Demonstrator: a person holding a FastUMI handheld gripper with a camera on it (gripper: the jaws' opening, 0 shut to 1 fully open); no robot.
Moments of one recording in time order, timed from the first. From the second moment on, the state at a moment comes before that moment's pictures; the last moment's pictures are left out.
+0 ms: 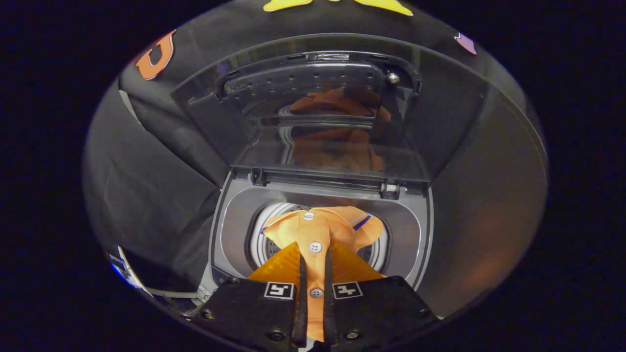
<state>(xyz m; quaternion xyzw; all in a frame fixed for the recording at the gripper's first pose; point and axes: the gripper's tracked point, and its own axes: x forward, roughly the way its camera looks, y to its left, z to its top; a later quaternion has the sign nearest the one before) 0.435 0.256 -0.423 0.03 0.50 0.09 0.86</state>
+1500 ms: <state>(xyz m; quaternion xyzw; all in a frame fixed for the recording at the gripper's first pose) 0.423 0.243 -0.352 -0.02 0.40 0.07 0.92</state>
